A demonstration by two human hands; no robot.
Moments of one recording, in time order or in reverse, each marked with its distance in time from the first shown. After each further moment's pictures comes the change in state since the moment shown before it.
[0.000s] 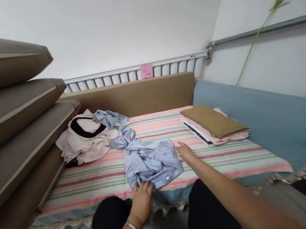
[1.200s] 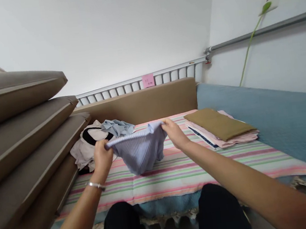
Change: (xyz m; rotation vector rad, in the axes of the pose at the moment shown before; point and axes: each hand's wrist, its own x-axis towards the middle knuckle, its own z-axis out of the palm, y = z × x) left_hand 0.061 -0.052 -0.241 -0.083 0.817 -0.311; right_hand -0.030 -0.147 0.043 0.019 -0.113 -0.617
